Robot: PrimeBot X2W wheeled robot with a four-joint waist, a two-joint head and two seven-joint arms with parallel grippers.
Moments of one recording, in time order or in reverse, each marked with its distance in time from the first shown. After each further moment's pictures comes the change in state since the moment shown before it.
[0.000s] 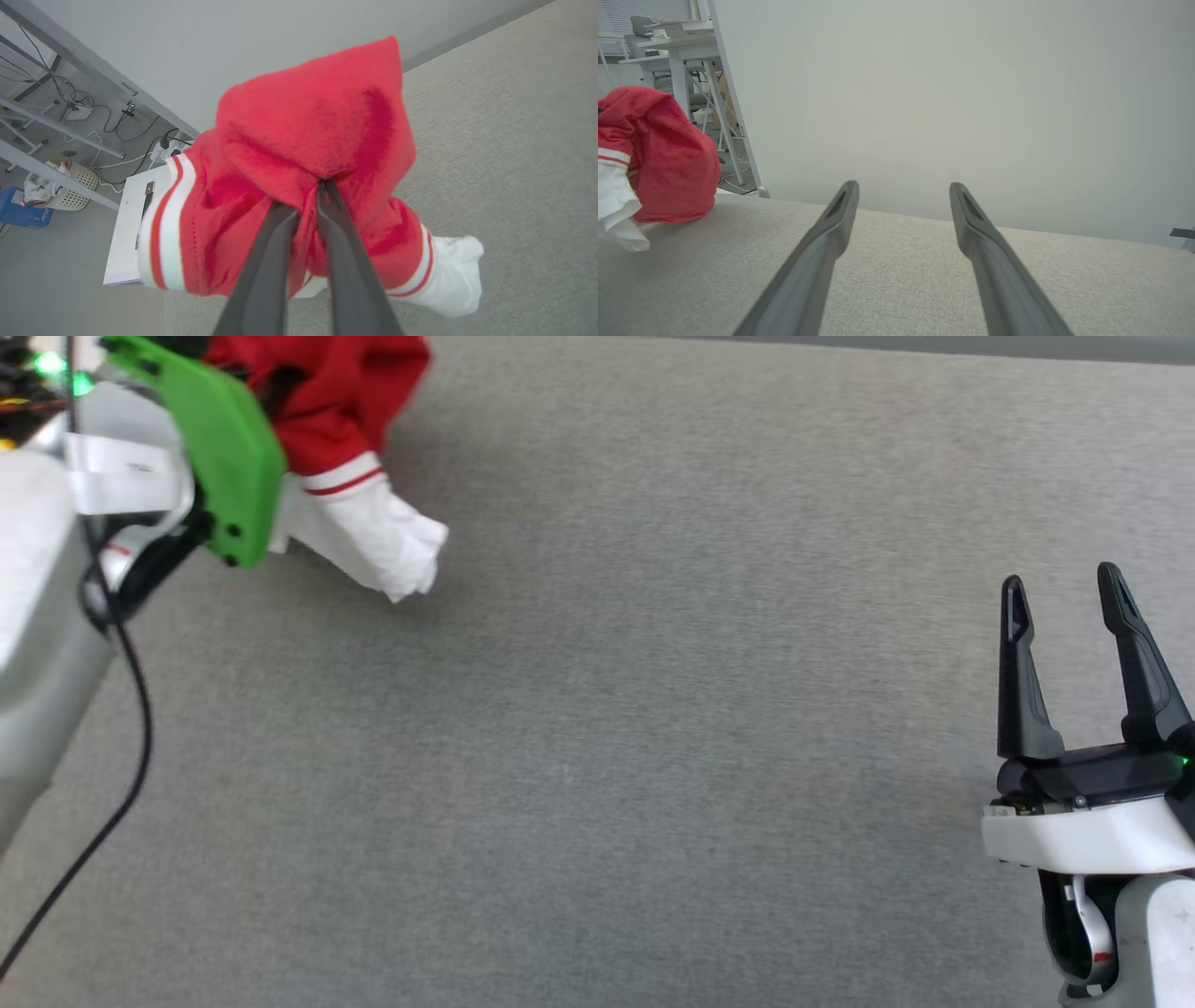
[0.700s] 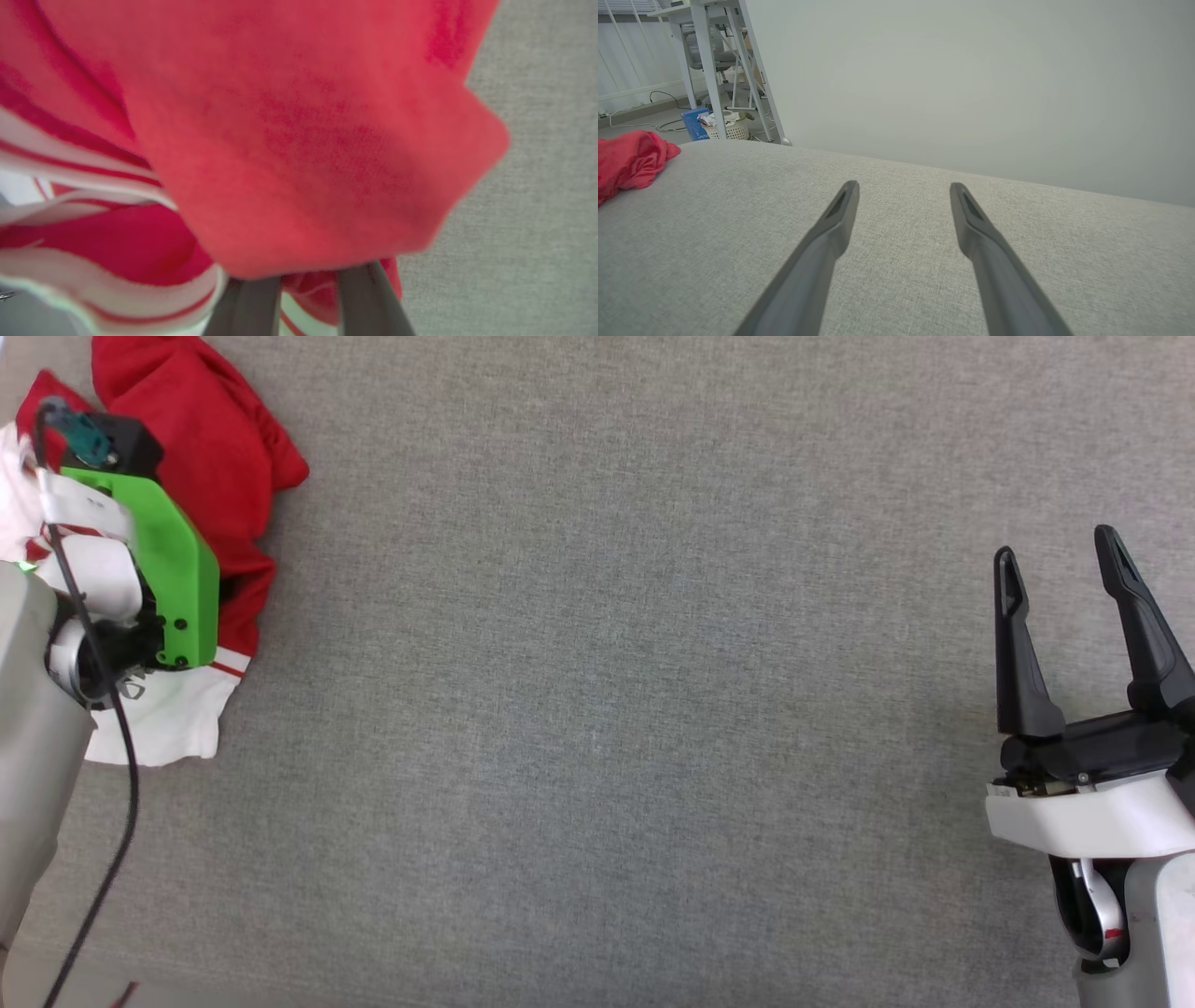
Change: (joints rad) left arm 0.175 -0.062 0.184 0.295 -0.096 0.000 0.319; right arm -0.047 -0.066 0.044 -0.013 -0.008 0.000 0.000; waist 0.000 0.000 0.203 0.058
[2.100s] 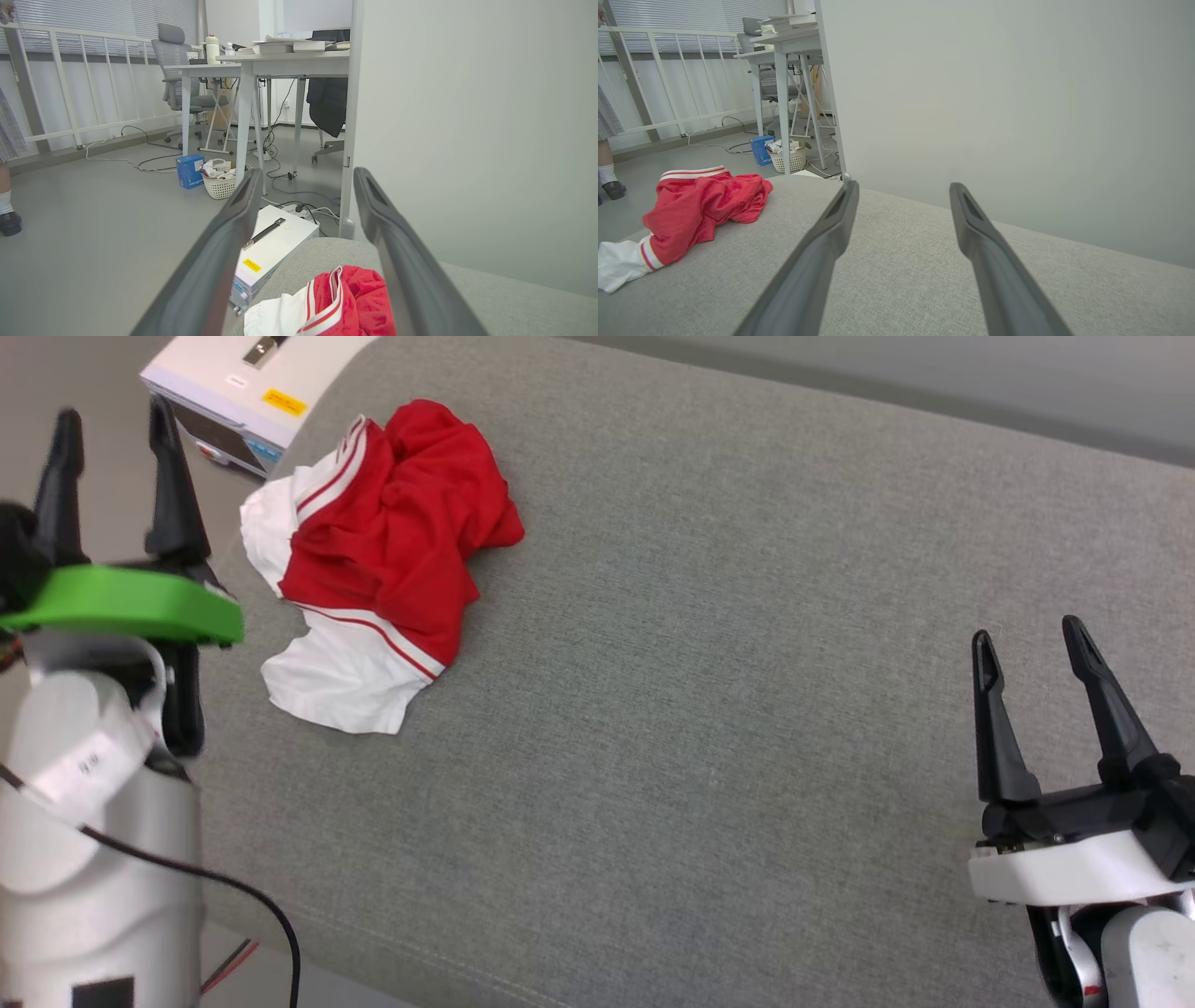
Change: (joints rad) left arm 0.331 -0.406 0.714 -0.330 0.535 0.006 -0.954; right arm 0.114 0.035 -0.008 0.043 0.005 0.000 0.004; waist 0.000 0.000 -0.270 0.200
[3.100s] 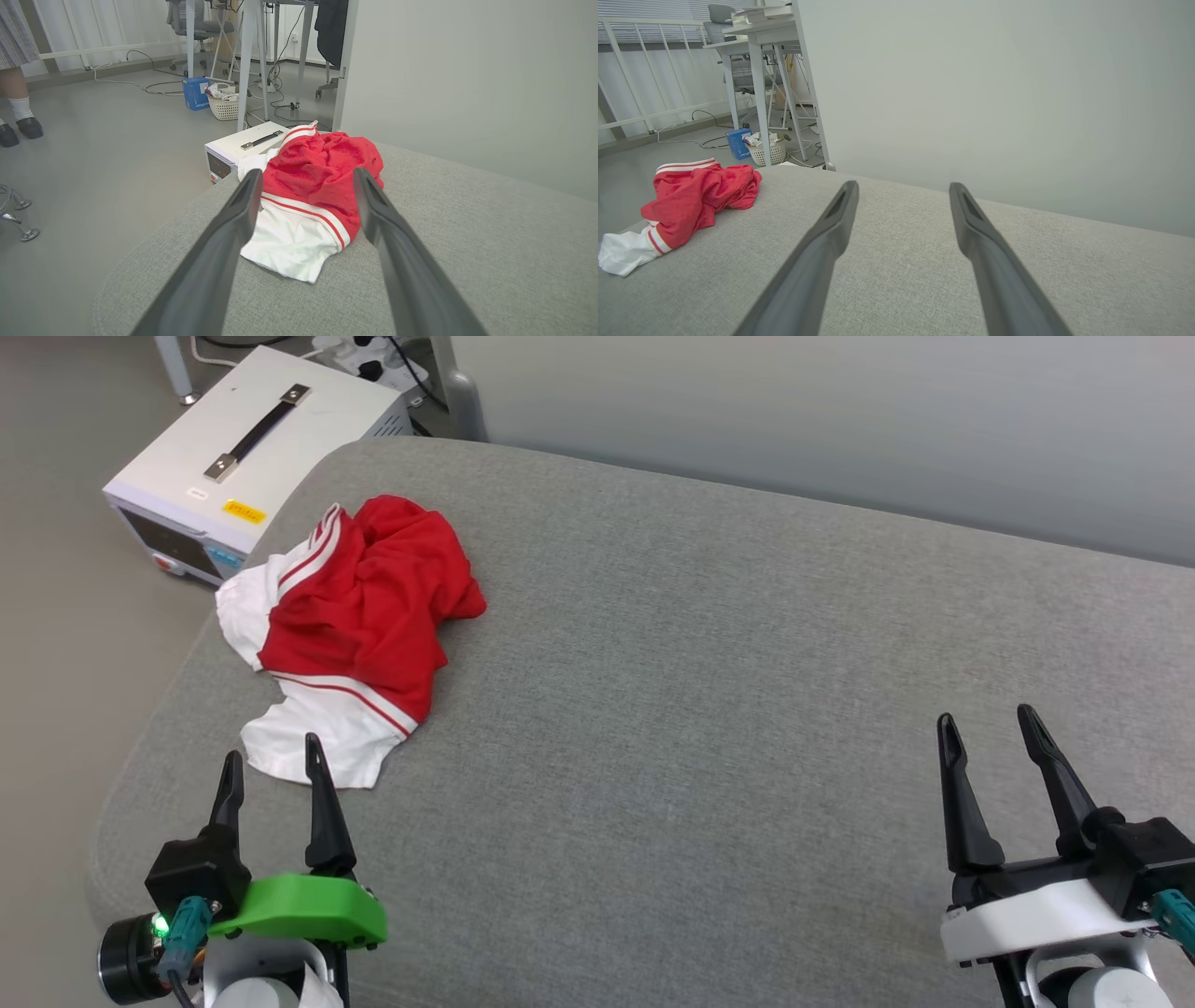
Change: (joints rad) left arm 0.564 -0.176 -0.082 -0.254 0.105 0.199 0.023; right arm 0.089 0.046 -0.005 0.070 0.017 0.000 0.044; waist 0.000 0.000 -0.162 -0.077
